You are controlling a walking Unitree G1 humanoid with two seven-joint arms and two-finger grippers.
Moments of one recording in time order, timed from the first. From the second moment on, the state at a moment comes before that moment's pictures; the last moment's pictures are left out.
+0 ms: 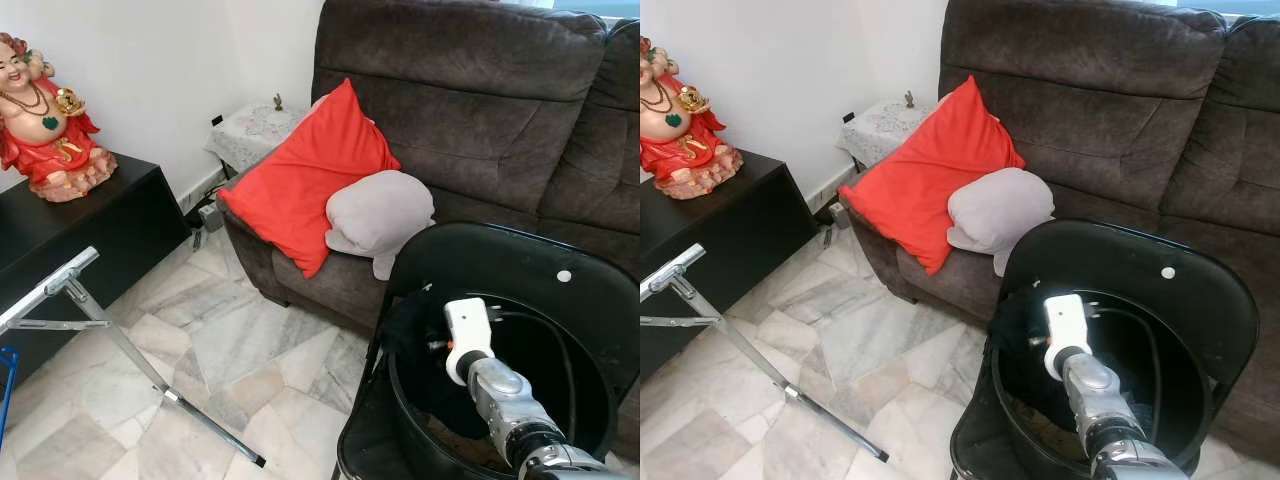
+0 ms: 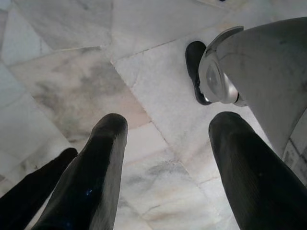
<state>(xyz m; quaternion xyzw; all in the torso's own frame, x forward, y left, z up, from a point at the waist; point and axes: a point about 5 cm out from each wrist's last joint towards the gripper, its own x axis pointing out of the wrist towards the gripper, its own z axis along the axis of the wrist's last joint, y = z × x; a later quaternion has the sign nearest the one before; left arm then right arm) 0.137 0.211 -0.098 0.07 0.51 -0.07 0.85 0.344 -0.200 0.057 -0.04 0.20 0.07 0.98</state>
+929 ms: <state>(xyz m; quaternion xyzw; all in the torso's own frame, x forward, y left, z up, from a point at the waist) 0.141 0.203 -0.098 0.07 0.51 -0.08 0.85 0.290 -0.193 0.101 -0.05 0.03 0.08 1.00</state>
